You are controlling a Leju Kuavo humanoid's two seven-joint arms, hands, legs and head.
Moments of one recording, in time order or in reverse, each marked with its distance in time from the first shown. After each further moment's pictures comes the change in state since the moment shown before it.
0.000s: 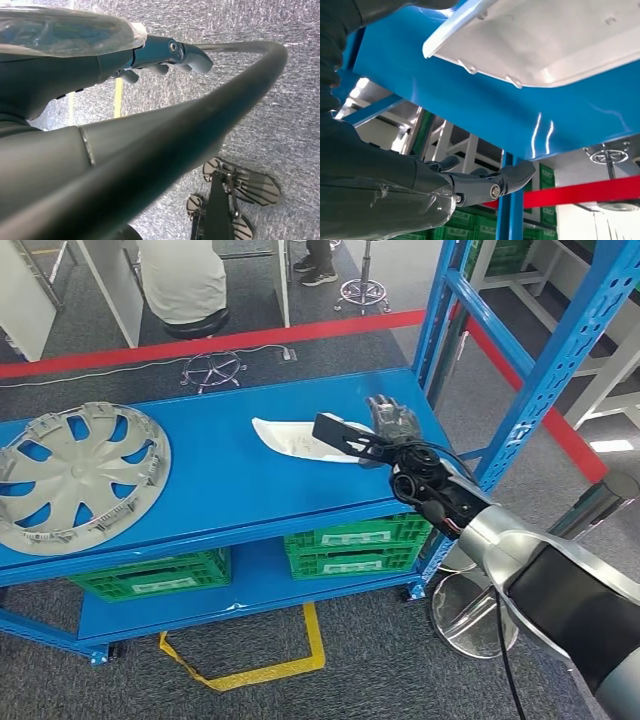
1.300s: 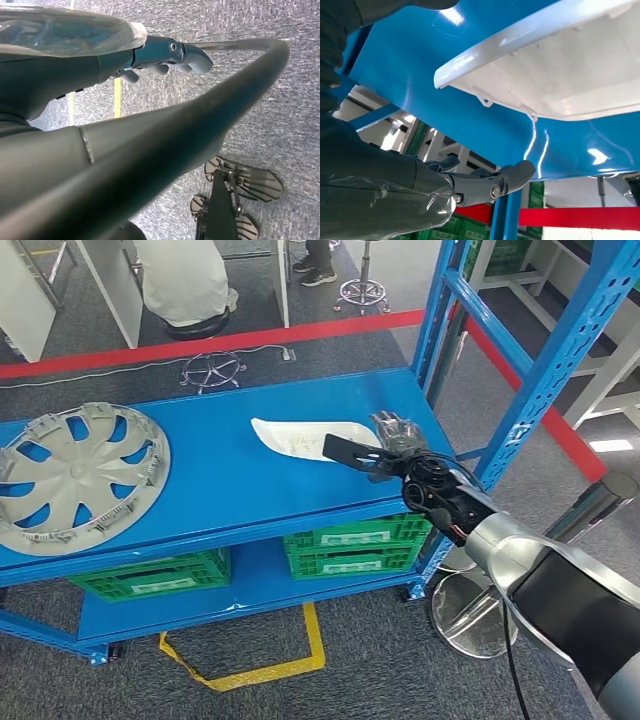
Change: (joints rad) left arm -0.018 0.001 -0.046 0.000 -0.007 -0.015 0.015; right arm 0.026 -0.015 -0.004 0.076 0.017 0.030 -0.137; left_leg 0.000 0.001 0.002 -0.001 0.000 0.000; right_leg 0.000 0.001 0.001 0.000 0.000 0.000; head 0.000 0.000
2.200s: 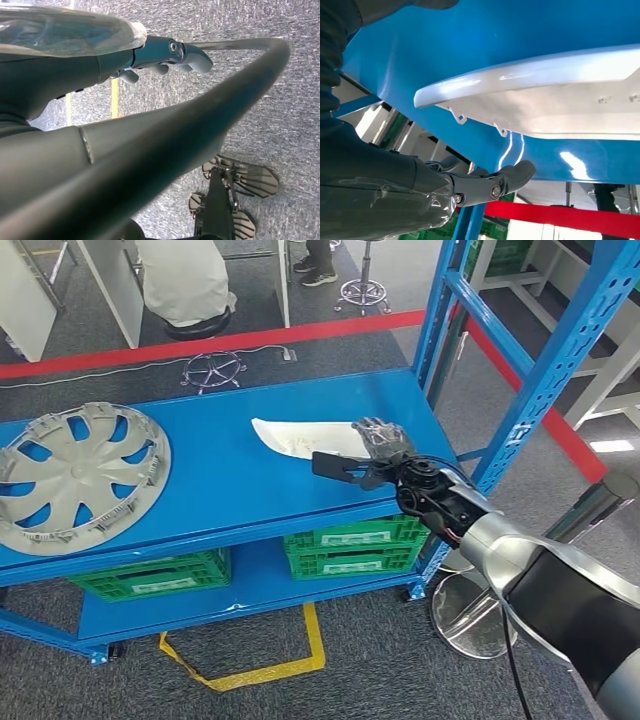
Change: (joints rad) left arm -0.011 -0.001 -0.026 0.000 0.013 0.000 0.000; right arm -0.014 0.015 0.049 0.014 0.062 0.055 -0.084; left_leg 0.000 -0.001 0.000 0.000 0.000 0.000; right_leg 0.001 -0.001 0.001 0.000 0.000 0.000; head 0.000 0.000
